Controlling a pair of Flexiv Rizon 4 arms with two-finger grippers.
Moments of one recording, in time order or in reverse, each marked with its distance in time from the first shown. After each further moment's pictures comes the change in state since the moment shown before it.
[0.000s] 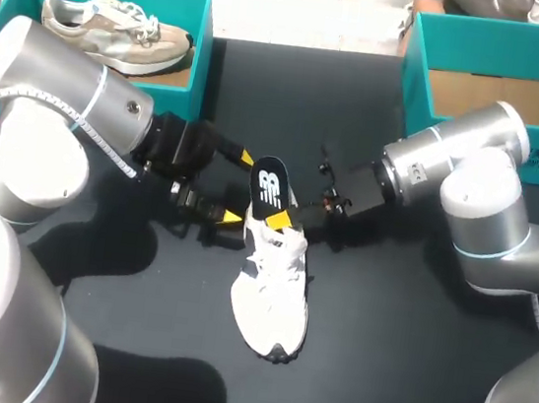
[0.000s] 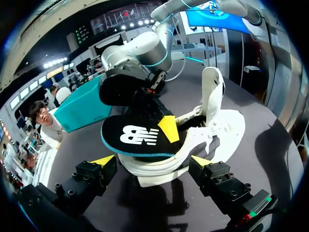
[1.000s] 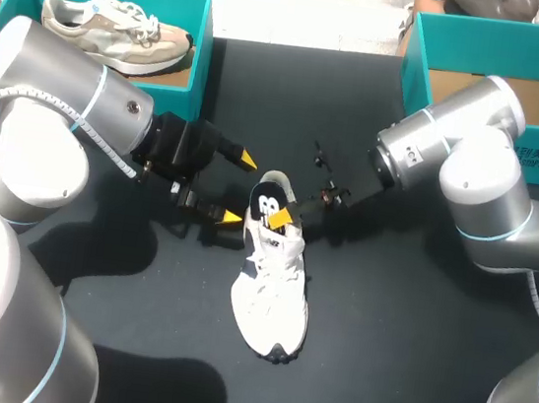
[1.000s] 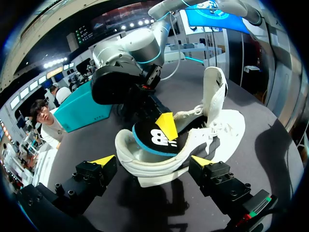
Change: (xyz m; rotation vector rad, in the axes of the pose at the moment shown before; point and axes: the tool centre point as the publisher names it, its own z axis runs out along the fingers) left arm 0.000 0.000 0.000 0.000 0.000 0.000; right arm 0.005 -0.001 -0.003 0.102 -0.013 0.048
